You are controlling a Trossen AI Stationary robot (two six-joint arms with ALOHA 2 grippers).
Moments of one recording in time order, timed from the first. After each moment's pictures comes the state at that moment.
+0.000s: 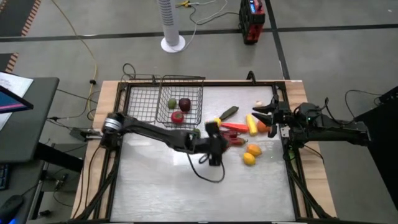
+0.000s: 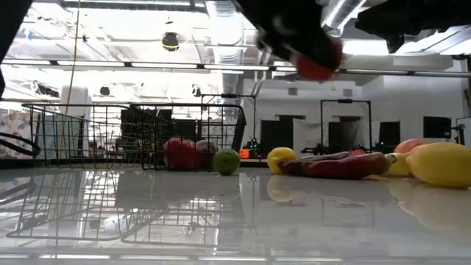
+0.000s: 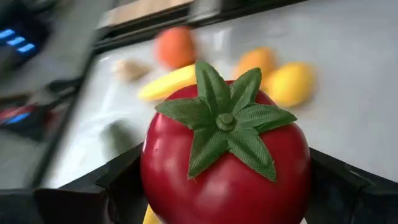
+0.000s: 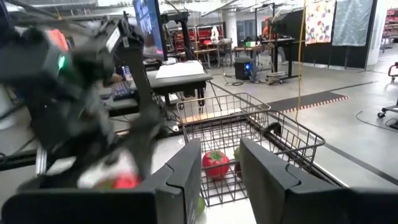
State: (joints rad) left arm -0.17 2.00 1.65 -0.35 -0.45 0.08; right arm -0.11 0.33 0.42 -0.05 0.13 0.10
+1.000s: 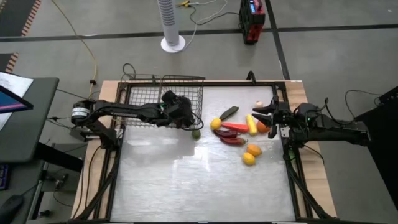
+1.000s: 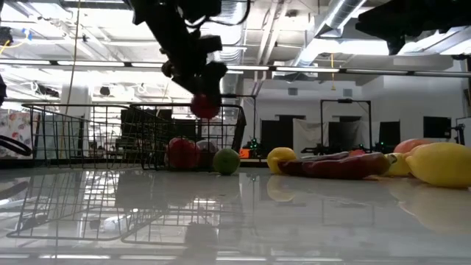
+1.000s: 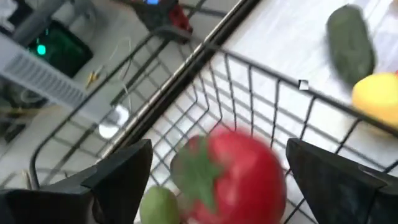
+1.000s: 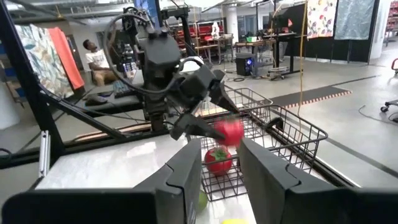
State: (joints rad) left arm 0.14 1.58 1.11 -0.37 -0.69 -0.19; right arm -0.11 0.33 0.42 -0.07 0.13 0.12
